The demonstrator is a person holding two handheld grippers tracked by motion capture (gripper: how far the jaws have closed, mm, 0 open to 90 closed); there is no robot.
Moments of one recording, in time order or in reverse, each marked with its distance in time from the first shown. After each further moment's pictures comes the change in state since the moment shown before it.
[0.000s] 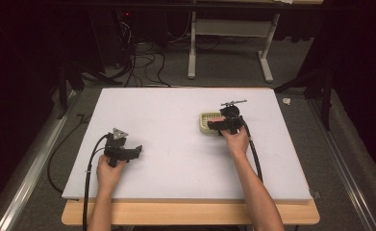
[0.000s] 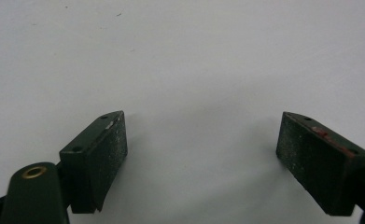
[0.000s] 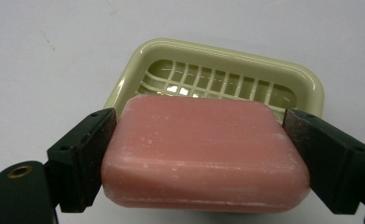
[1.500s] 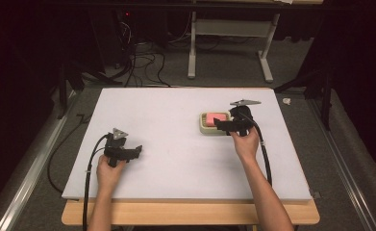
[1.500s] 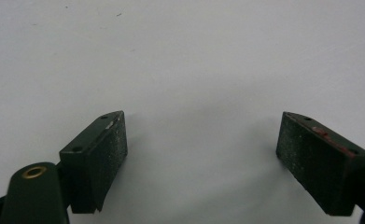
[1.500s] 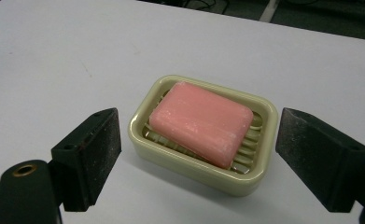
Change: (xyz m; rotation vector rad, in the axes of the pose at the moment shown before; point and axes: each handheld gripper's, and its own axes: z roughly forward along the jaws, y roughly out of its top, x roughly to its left) left arm 0.000 0.000 0.000 0.000 0.000 0.000; right arm -0.001 -0.005 -0.056 -0.159 0.015 -0.071
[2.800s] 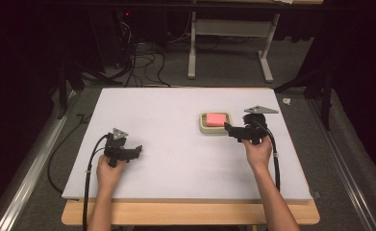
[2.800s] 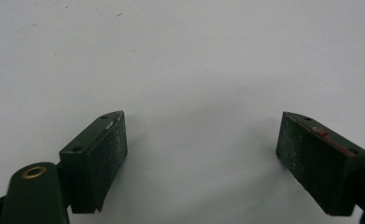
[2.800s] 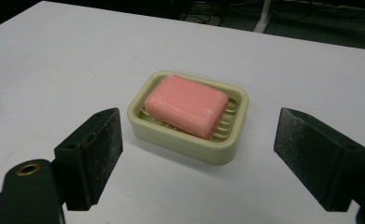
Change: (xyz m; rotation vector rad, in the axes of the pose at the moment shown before) left arm 0.000 0.000 0.000 0.000 0.000 0.000; right arm -0.011 -0.021 -0.045 -0.068 -0.006 0.010
